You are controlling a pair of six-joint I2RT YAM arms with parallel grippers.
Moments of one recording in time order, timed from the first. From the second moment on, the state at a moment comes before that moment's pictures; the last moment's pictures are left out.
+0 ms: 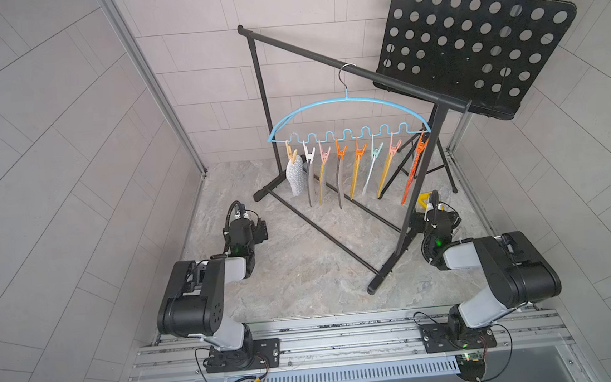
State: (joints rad) left arm -0.04 1.55 0.46 0.59 -0.22 -0.03; right arm 0.04 1.55 0.37 0.78 0.39 0.05
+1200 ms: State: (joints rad) left arm -0.06 1.54 0.46 0.59 -0.29 -0.03; right arm 0.01 1.55 0.37 0.79 0.35 0.05
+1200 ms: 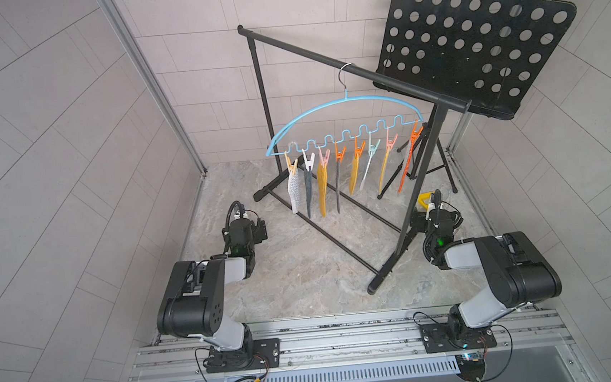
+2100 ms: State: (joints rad) left arm -0.27 0.98 0.88 -0.67 -0.32 -0.55; right arm 0.02 0.90 0.98 -0.79 0.25 0.42
